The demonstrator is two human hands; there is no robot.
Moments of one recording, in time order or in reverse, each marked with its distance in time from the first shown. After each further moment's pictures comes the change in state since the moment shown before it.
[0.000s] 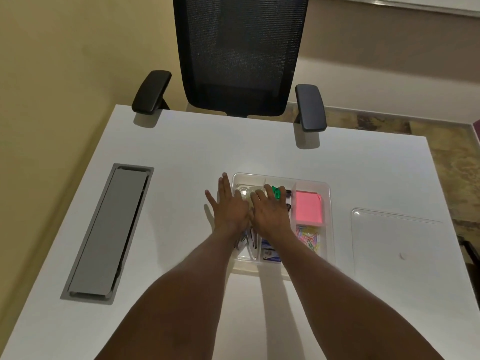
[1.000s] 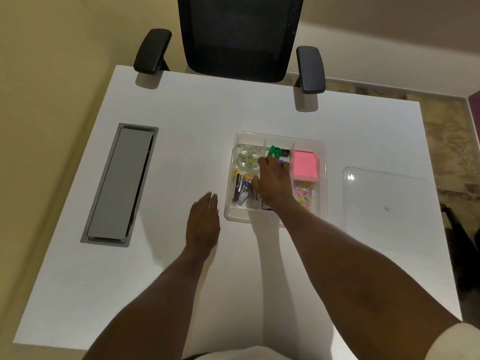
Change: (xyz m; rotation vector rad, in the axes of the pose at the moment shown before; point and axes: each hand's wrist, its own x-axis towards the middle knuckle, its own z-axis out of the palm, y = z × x) left_hand -0.151 -0.107 0.054 0.027 0.096 0.118; right_hand -0.054 -0.015 -0.009 0.090 0.129 0.098
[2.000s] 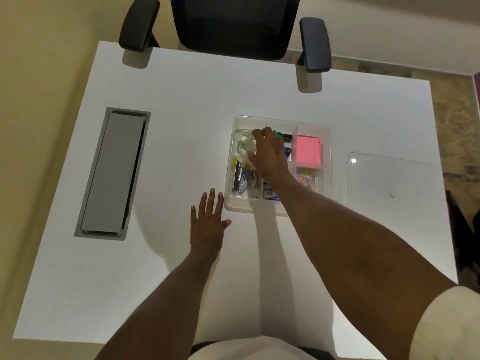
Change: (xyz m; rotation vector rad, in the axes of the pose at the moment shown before) left_hand -0.023 0.004 0.019 0.021 -0.247 -0.025; right_hand 0.040 -0.009 0.009 0.122 0.082 0.013
